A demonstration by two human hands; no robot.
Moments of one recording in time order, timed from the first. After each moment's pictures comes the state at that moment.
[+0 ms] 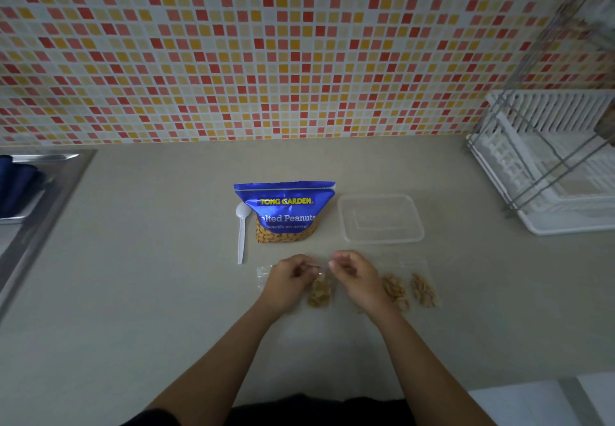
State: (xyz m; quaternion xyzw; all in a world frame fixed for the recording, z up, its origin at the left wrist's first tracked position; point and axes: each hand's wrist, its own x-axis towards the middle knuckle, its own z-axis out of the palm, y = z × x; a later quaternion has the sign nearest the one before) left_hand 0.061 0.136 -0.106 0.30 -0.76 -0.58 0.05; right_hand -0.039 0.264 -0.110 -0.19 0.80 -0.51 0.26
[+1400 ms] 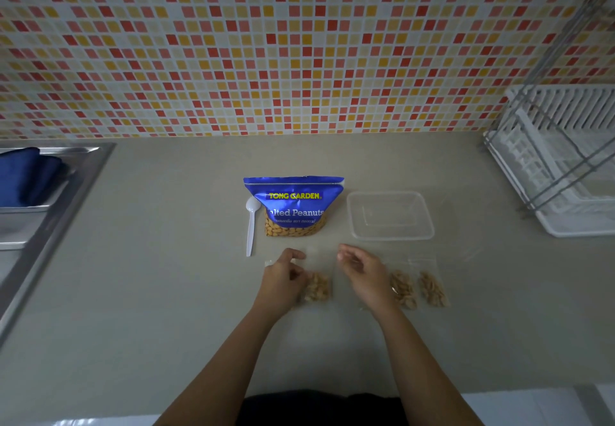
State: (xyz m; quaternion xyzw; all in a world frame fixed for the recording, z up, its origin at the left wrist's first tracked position) left_hand 0.081 0.140 -0.097 0.36 -0.79 -0.50 0.06; right_hand -0.036 0.261 -0.110 -0.16 0.80 -0.52 0.26
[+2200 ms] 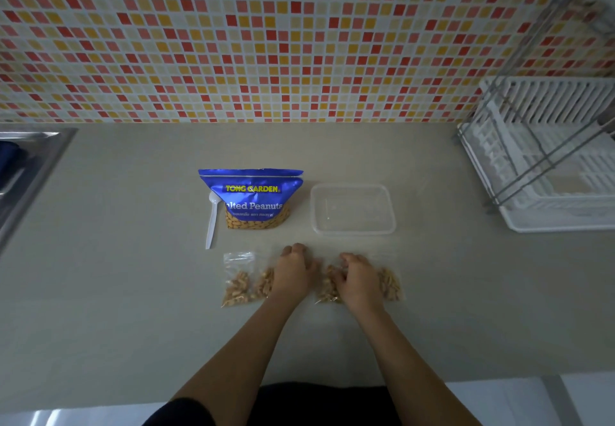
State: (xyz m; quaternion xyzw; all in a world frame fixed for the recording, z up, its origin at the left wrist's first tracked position) left_hand 0.001 0.207 -0.112 0.40 -0.83 -0.39 0.00; right_hand -0.069 0.315 -0.119 -0.24 0.92 -0.25 0.18
